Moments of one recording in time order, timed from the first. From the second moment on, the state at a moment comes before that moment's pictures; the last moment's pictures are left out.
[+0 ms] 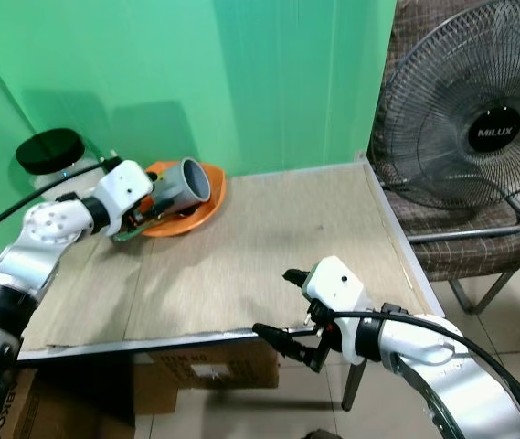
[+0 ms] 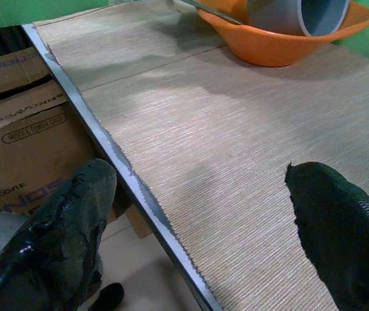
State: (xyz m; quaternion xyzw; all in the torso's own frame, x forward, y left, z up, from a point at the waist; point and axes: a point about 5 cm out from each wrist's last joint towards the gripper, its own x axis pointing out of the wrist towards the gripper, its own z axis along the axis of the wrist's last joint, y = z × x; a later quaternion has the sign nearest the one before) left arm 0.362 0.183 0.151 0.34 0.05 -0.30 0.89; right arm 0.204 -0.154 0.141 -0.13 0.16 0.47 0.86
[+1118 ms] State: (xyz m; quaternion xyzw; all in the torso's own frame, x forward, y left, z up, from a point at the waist) left arm 0.373 0.181 0.126 0.36 0.07 -0.24 0.90; right arm 0.205 -0.153 0.142 -0.13 0.16 0.47 0.86
